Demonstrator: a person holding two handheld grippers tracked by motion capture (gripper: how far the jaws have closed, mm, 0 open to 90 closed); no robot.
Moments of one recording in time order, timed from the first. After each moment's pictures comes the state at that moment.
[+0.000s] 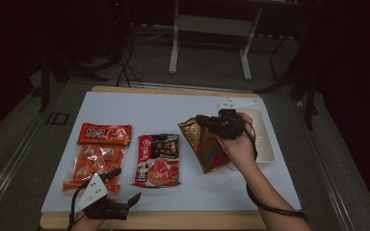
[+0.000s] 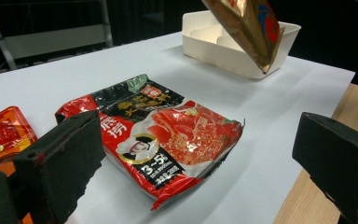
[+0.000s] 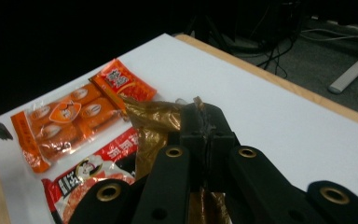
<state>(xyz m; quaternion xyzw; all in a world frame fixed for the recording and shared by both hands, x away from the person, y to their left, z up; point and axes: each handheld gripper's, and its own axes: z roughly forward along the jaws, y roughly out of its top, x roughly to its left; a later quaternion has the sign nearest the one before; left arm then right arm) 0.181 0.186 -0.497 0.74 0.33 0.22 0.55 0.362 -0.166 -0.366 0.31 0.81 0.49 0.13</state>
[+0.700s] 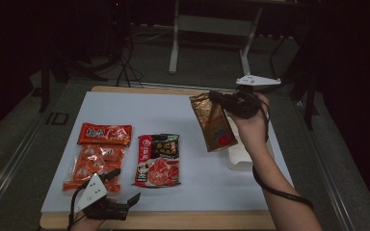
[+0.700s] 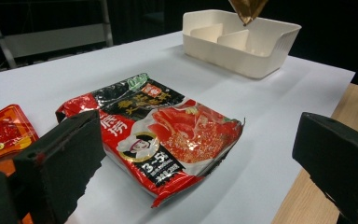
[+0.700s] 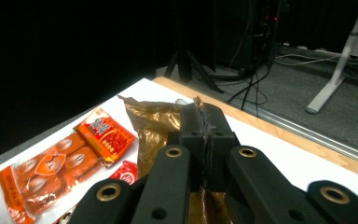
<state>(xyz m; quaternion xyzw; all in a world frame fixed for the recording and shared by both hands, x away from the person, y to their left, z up) 0.180 0.187 -0.497 0.74 0.33 0.22 0.55 0.390 -0.193 -0.319 0.34 0.76 0.53 0.15</state>
